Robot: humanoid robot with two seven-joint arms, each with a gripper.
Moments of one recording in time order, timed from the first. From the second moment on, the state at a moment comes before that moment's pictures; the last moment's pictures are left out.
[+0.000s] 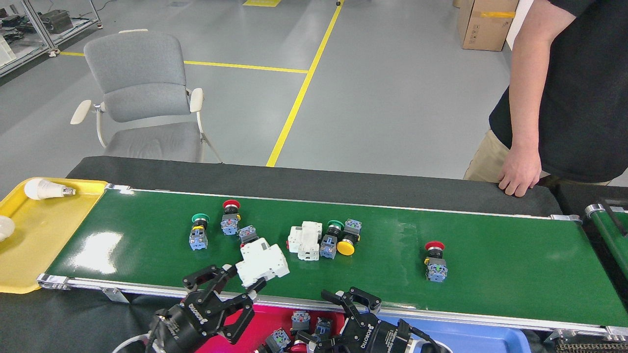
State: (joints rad) left arm 0.03 0.07 -0.10 -1.67 -1.50 -0.72 -0.03; right arm -0.03 0.03 0.21 -1.58 1.33 -0.77 0.12
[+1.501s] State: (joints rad) left arm 0.17 -0.01 0.32 -1.72 -1.64 -0.36 -0.04; right arm 0.28 0.10 -0.53 -1.75 1.40 -0.46 0.05
